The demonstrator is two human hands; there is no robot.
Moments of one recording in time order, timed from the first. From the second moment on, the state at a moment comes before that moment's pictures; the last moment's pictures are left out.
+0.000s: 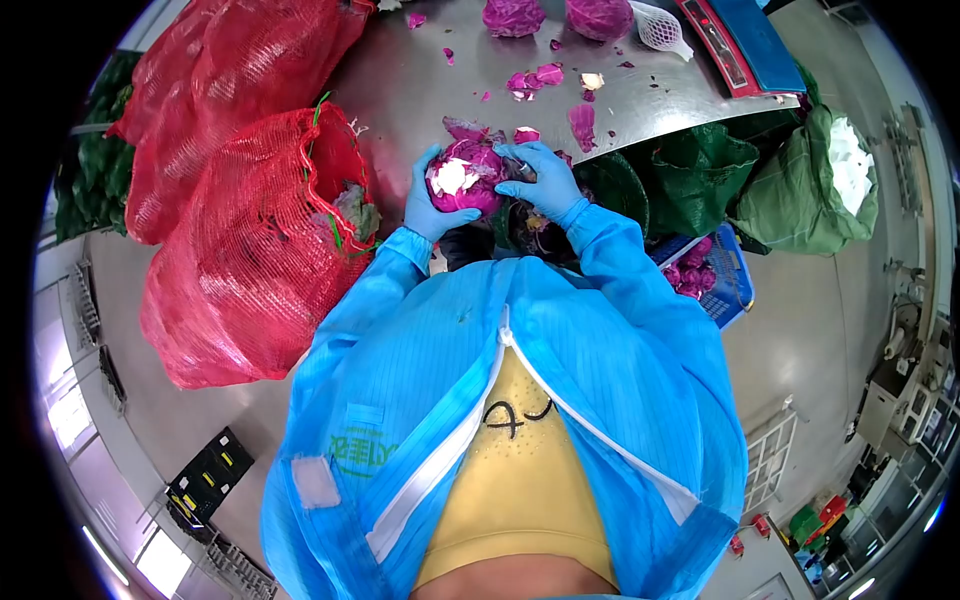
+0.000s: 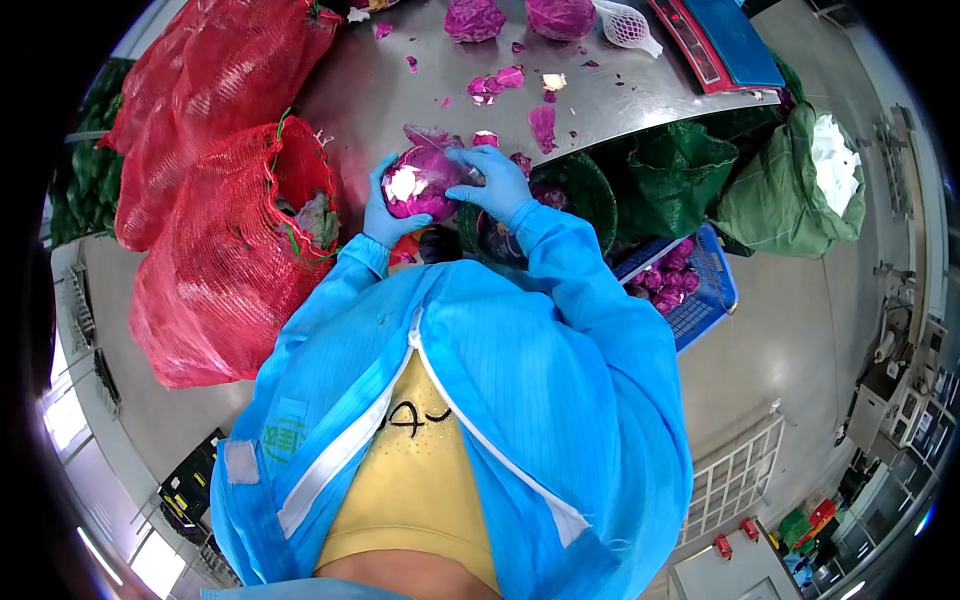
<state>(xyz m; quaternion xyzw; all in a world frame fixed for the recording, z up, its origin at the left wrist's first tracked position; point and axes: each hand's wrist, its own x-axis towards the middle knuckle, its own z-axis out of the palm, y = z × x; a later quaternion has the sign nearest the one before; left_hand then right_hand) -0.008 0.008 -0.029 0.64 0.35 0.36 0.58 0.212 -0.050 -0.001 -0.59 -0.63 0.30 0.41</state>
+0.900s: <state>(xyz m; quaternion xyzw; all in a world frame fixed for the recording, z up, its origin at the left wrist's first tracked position) -0.014 -0.017 -0.023 0.66 0.37 0.41 0.51 0.262 -0.047 -0.033 -0.78 -0.40 0.11 0.47</state>
